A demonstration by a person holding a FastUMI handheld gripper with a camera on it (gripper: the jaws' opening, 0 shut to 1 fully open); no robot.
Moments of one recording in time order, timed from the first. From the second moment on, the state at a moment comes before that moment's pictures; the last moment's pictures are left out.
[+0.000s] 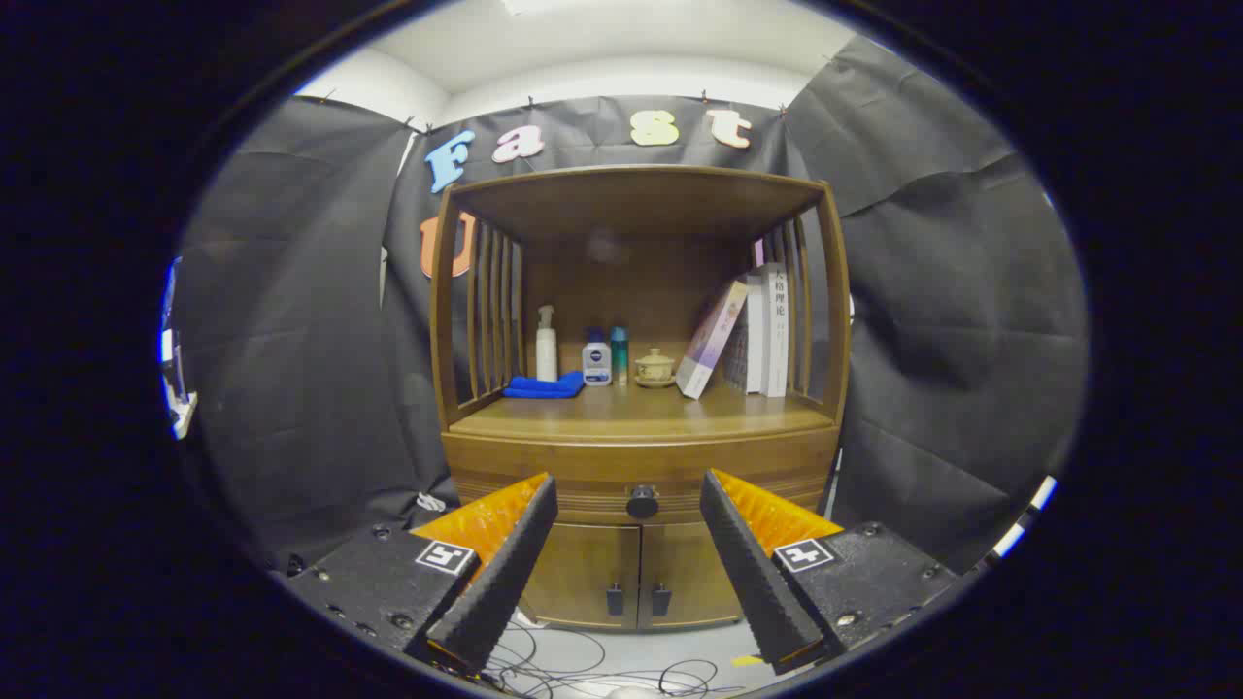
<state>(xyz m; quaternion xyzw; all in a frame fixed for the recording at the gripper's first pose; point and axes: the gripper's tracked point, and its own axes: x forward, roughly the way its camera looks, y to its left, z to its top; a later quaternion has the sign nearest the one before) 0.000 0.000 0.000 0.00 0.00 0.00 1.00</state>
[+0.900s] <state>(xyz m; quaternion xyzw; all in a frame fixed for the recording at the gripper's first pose) 0.000 -0.002 0.005 0.00 -0.02 0.00 1.00</state>
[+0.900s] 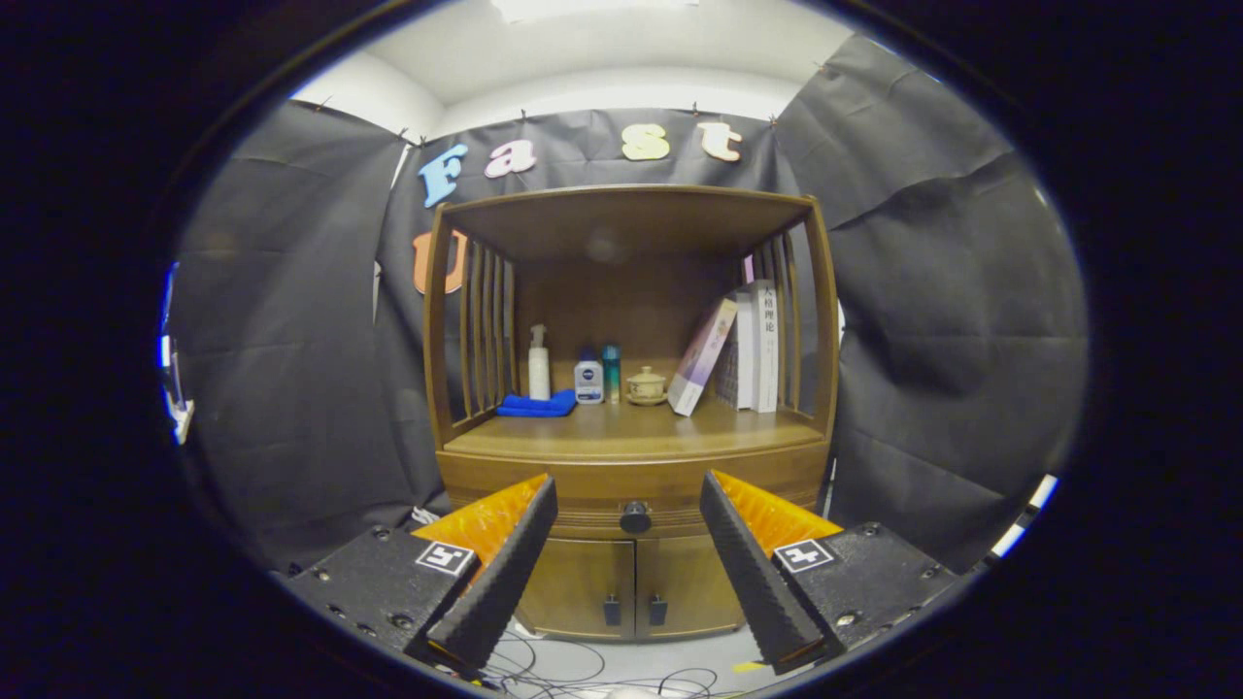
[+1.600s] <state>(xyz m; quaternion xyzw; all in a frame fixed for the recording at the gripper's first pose) 0.166 -0.028 -0.080 0.00 0.04 -0.02 1.00</state>
